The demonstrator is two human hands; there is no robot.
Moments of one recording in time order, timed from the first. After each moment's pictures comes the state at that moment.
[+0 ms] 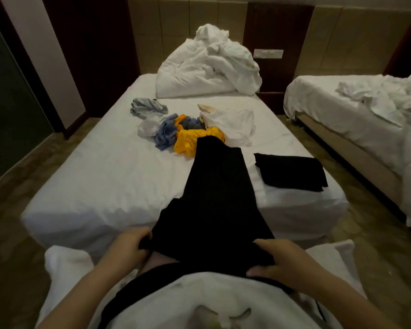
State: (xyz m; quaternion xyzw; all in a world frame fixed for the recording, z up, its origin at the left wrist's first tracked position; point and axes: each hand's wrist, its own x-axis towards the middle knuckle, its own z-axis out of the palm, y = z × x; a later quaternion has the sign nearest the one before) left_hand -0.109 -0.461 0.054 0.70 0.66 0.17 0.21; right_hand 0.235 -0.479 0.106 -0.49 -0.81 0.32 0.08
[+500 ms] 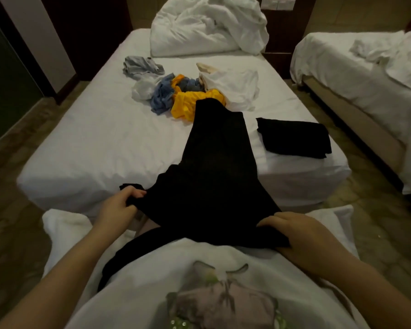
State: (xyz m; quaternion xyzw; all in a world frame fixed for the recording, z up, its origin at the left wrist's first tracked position) left_hand -0.111 -0.464 0.046 0.58 0.69 0.34 0.27; right_hand 0.248 -0.508 0.104 -0.51 -0.85 0.13 0.05
